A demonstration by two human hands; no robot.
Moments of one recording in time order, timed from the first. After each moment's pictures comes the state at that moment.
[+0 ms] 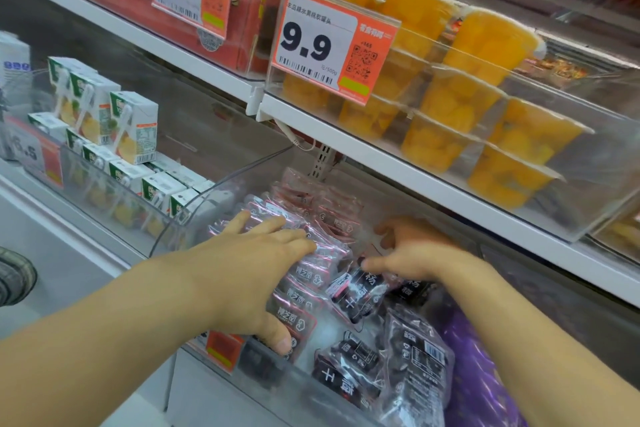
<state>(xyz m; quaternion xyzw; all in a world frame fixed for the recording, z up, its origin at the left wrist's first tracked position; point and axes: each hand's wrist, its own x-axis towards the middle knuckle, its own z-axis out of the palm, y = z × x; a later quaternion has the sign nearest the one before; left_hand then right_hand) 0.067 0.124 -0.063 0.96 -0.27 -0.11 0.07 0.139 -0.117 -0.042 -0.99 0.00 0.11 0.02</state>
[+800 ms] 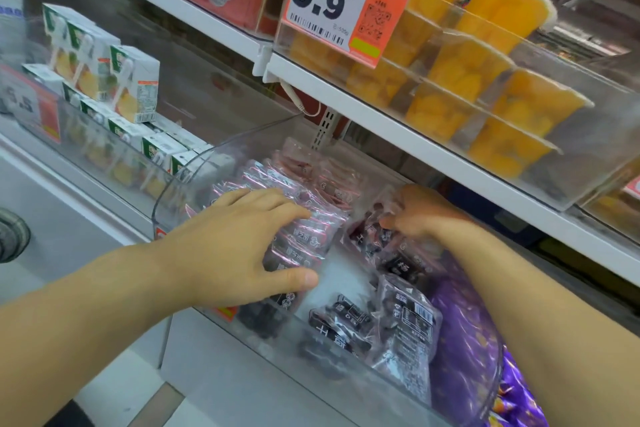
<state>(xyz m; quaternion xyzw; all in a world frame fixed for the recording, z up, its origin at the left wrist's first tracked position) 0.054 0.136 -0.103 0.94 -0.27 0.08 0.19 0.146 -0.129 -0.038 -1.00 0.02 0.05 0.01</state>
